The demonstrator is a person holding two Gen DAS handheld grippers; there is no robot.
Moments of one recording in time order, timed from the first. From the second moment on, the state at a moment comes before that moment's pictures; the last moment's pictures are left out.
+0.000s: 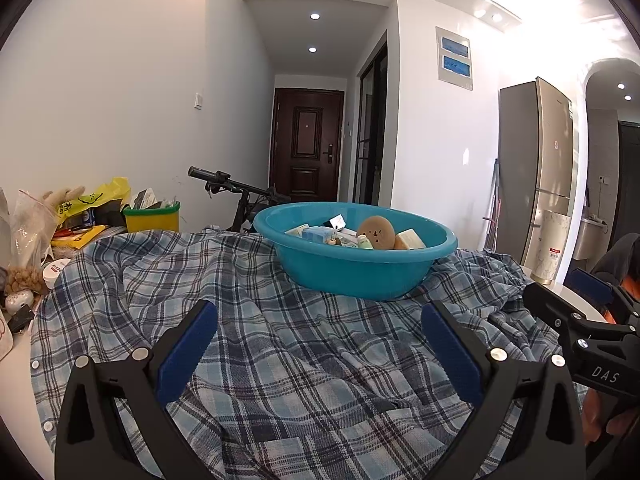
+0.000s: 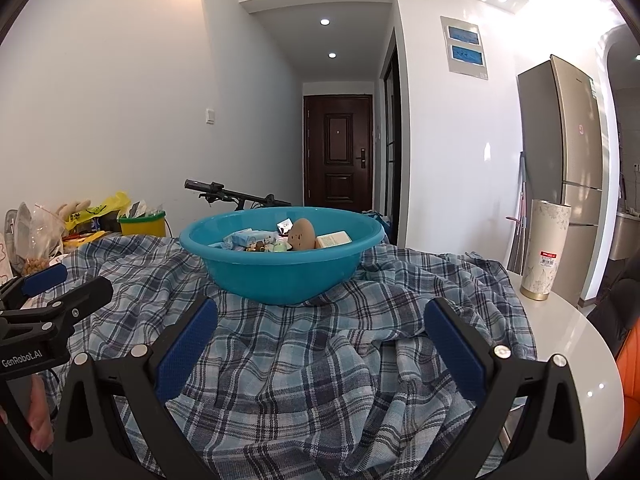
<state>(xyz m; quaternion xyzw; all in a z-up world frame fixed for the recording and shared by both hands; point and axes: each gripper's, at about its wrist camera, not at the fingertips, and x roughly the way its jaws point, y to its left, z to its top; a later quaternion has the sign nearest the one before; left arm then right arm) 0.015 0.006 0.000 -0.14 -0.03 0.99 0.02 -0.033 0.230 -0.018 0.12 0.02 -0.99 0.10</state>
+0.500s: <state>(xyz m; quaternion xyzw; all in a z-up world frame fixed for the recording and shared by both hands) 0.015 0.010 -0.001 -0.15 -0.02 0.99 0.02 -0.033 0.230 -0.018 0.12 0.02 -0.99 0.10</state>
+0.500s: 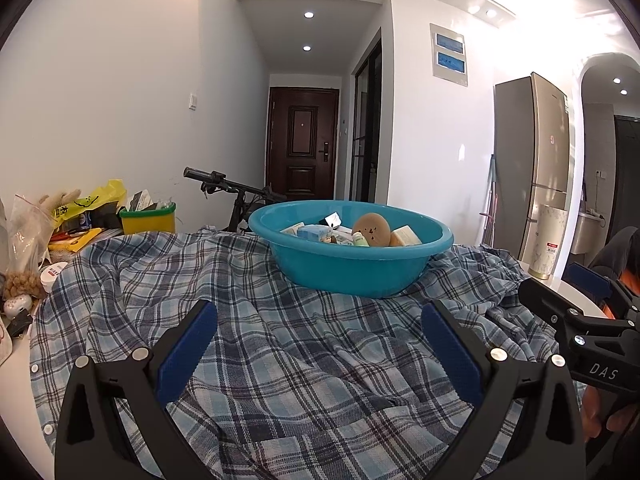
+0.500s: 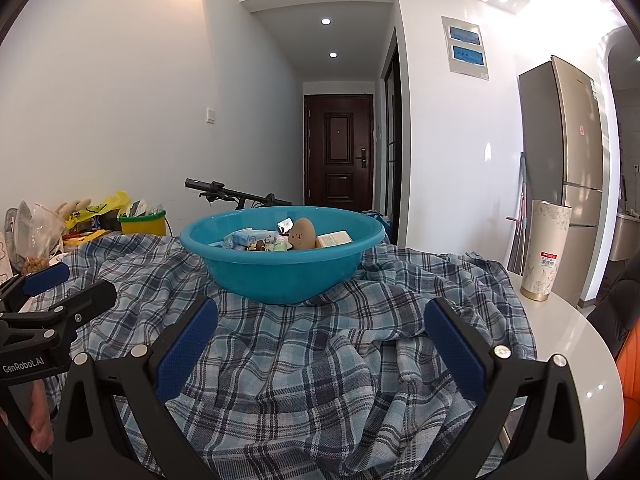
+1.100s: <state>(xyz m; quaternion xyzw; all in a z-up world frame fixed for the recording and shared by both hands) 0.014 0.011 -0.001 -0.15 -0.02 0.99 0.02 -0.033 0.230 -0.018 0.13 0.02 -0.99 0.10</state>
